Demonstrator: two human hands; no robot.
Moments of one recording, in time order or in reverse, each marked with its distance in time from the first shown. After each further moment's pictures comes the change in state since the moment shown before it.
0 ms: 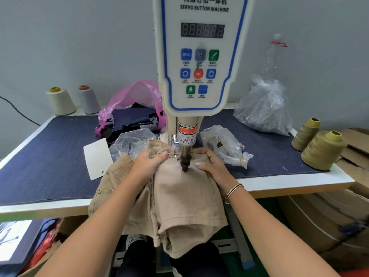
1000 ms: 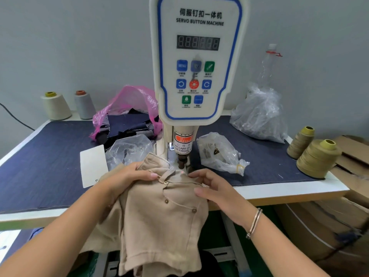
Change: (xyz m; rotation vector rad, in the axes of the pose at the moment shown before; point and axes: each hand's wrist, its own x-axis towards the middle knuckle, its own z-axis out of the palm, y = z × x) left_hand -0.020 0.030 -0.036 -0.084 -0.497 -0.210; right_hand -0.055 -0.029 0.010 -0.149 -0.145 0.072
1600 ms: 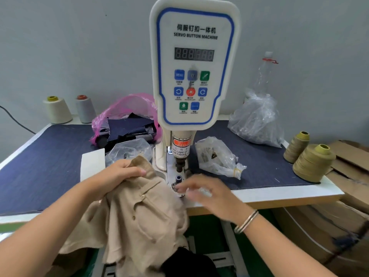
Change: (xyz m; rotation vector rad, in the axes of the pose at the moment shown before) left_hand -0.013 0.015 -0.018 0.218 0.130 0.029; right_hand -0.004 -0.024 0.007 -0.503 -0.091 -0.279
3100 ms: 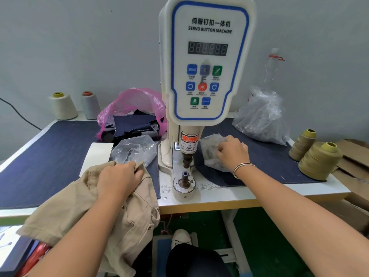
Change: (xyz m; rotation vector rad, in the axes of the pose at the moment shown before) left_hand 0.031 -0.063 0.002 1.482 0.711 0.050; right_hand 0.080 0.080 -0.068 -1.074 0.385 0.473
